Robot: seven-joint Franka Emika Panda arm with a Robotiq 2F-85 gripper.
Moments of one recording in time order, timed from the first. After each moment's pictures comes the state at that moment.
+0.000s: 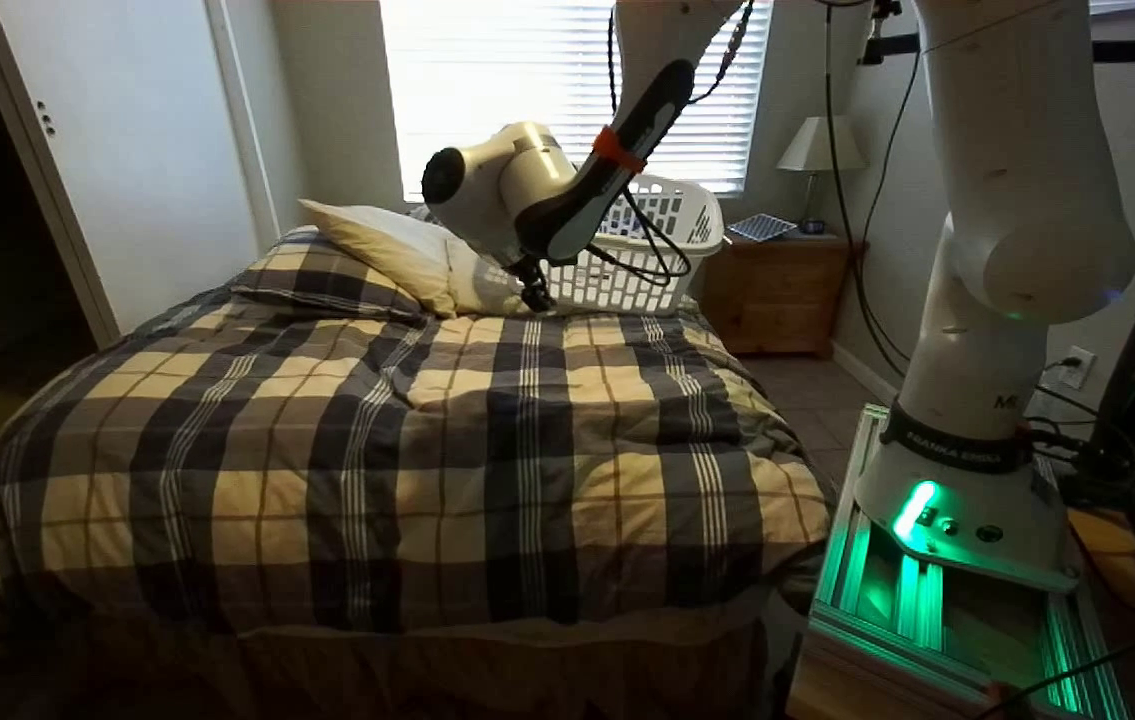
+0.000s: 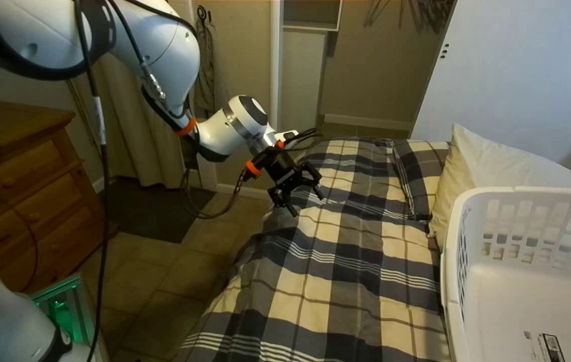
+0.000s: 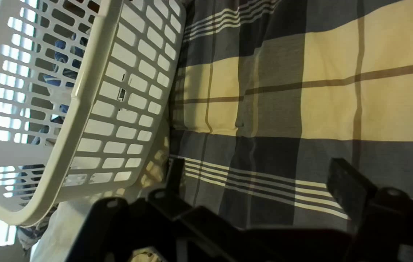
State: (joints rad) arm 0.12 0.38 0.07 -1.97 -1.10 1.96 0.33
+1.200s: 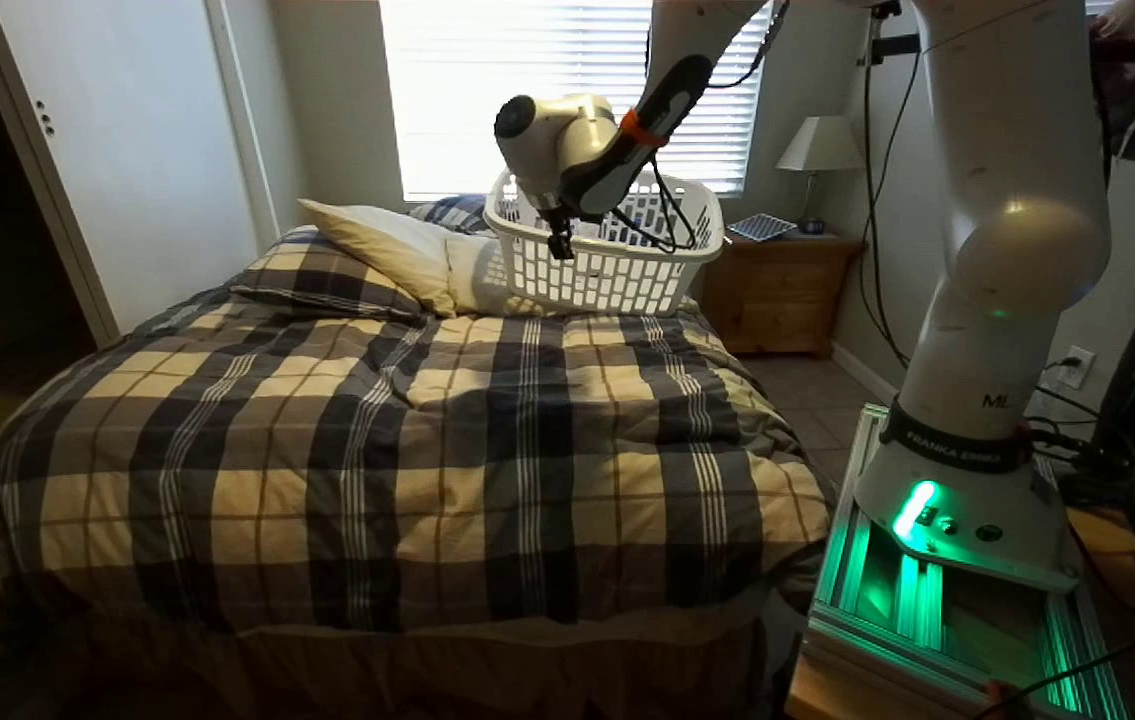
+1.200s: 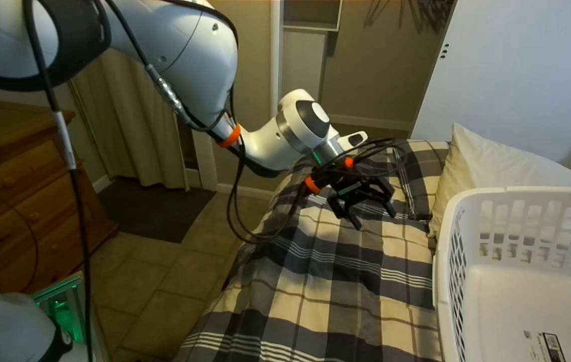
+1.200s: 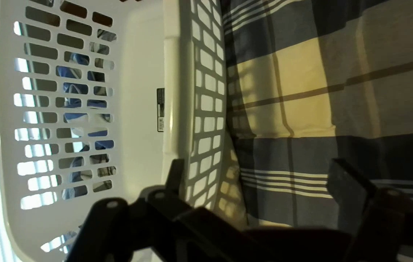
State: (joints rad) arm -0.07 0.38 -0.09 -1.88 -1.12 2.28 0.31
